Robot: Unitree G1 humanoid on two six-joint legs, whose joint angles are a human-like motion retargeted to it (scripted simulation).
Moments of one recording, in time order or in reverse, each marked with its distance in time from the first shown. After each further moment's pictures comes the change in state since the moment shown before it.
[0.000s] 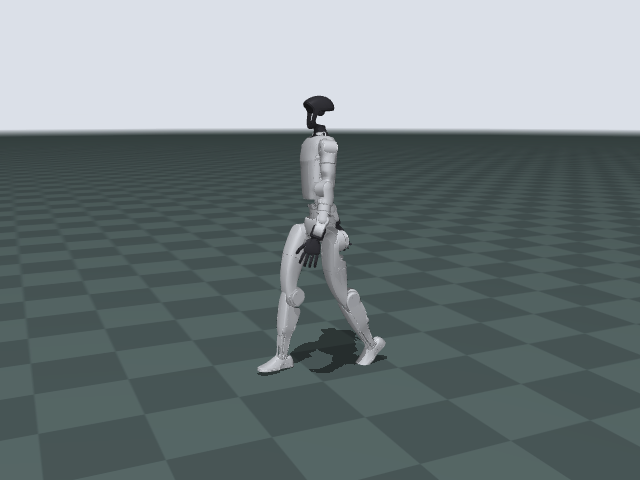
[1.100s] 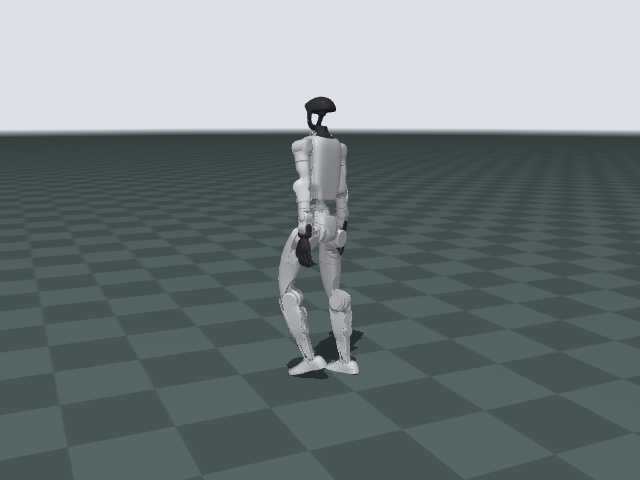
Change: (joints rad) left arm 0.247 -0.039 0.132 0.135 -0.014 0.109 0.109; right arm -0.377 -0.105 0.013 -0.201 0.191 -0.084 0.140; waist 0.275 -0.081 0.022; left_leg -0.625 0.043 0.326 0.361 -0.143 0.045; right_leg 0.348 -0.072 -0.121 -0.019 -0.193 -0.078
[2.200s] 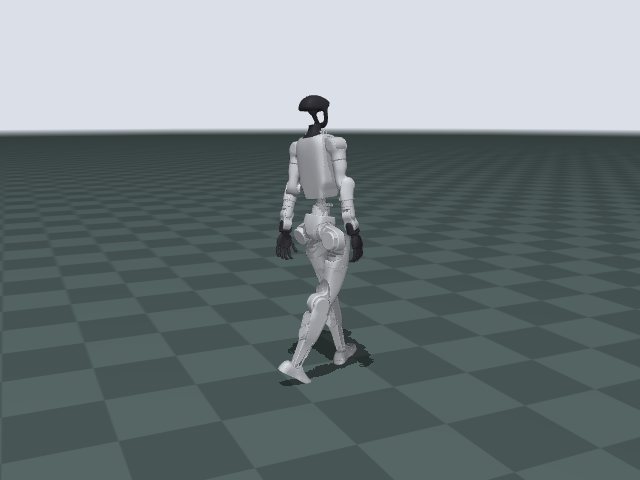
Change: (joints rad) left arm 0.045 0.029 0.107 0.112 0.112 0.028 -0.073; right arm 0.033 0.096 0.077 0.093 -0.274 -0.043 -0.110; waist -0.014 -0.095 -0.044; left_leg 0.076 -0.055 0.230 -0.471 -0.145 0.317; right_leg 0.115 0.099 -0.122 0.177 0.211 0.119
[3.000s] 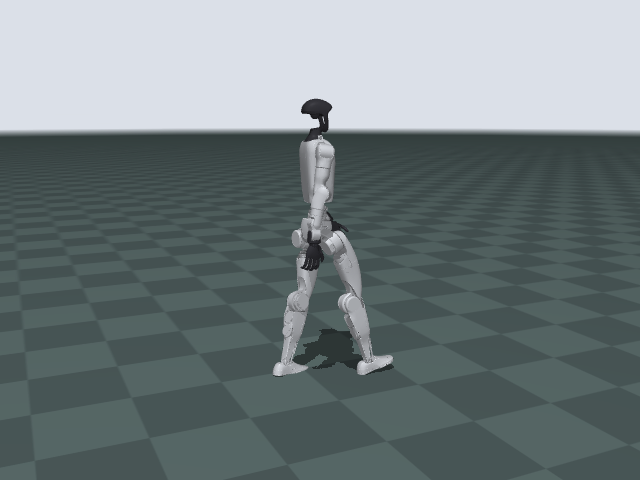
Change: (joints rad) left arm -0.360 0.054 -0.202 -0.338 -0.264 -0.213 -0.074; right arm 0.178 0.039 -0.068 0.051 0.046 0.062 0.014; waist -0.236 0.140 0.081; left_leg 0.465 0.032 -0.332 0.022 -0.105 -0.213; right_leg -0.468 -0.123 0.133 -0.192 -0.059 0.030
